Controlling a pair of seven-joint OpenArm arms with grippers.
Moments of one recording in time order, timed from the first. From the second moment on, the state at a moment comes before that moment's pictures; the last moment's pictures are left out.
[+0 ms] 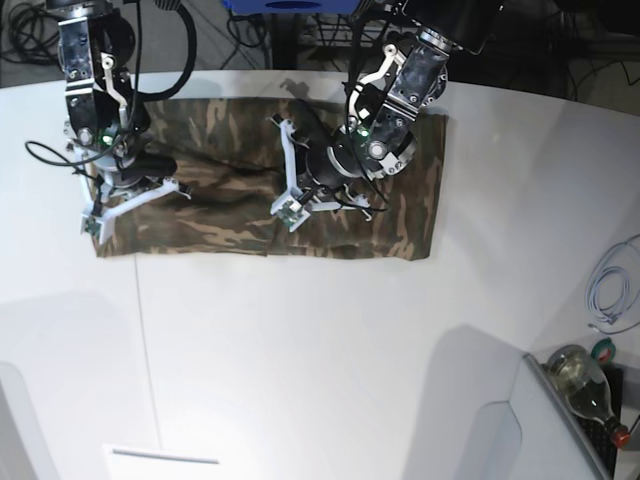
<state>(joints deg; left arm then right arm) 5.6 -4.0 22.5 83.2 3.1 -19.6 34.7 -14.1 6.3 -2.8 93.0 16.8 -21.4 -41.1</state>
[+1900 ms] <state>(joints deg) 6.5 -16.5 -2.1 65.9 -10.4 -29.7 14.3 -2.2 10.4 21.8 58.9 42.7 36.1 -57.8</state>
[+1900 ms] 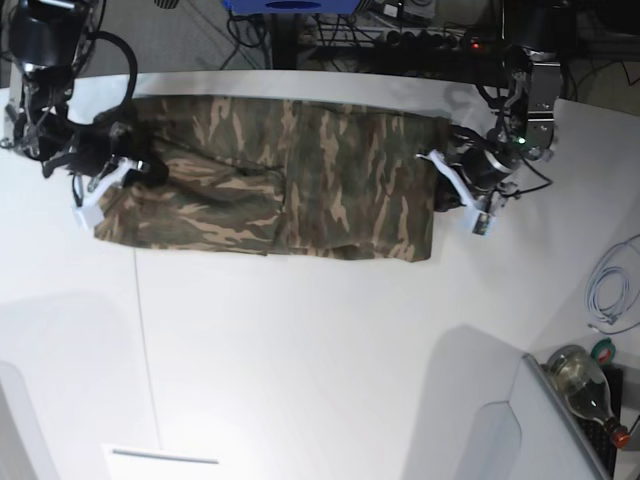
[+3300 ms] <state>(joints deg) 7.8 -13.8 0.4 69.9 -10.0 -29.9 16.6 -8.6 2.4 -11.5 96.8 42.5 -0.3 -58.2</state>
